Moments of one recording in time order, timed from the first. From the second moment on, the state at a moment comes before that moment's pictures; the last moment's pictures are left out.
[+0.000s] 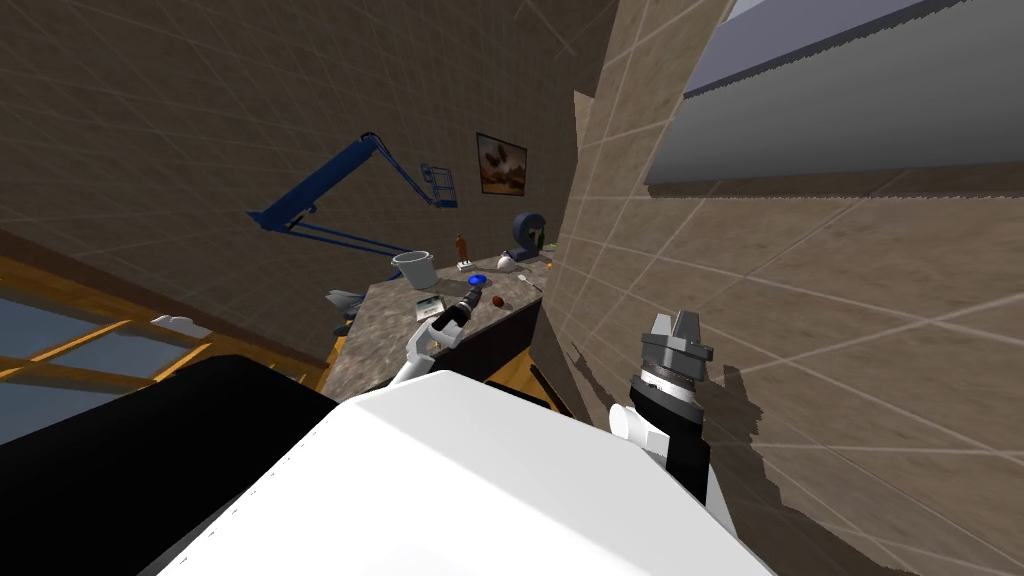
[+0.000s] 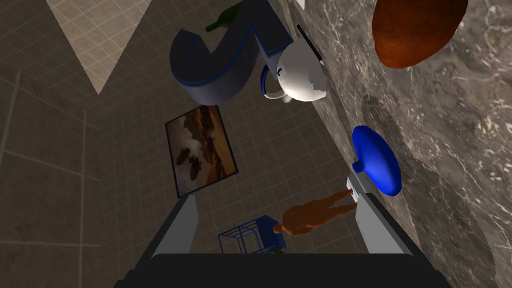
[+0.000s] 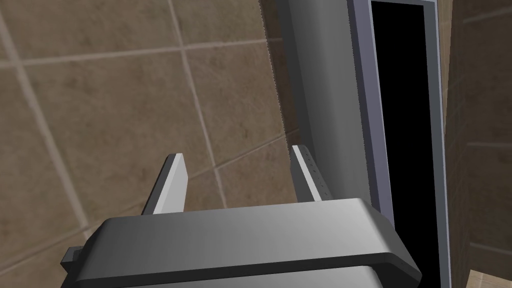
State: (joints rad) left arm 0.19 0.29 -0.01 -2.06 0.04 0.40 -0.15; right arm 0.48 -0.03 -0.07 -2.22 -0.08 -0.52 0.15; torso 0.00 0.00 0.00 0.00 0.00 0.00
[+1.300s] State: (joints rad) left arm 0.08 0.34 0.01 -1.98 0.09 0.74 -0.16; right arm 0.48 -0.03 -0.07 -2.22 -0.08 -0.52 0.15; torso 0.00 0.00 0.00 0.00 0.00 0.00
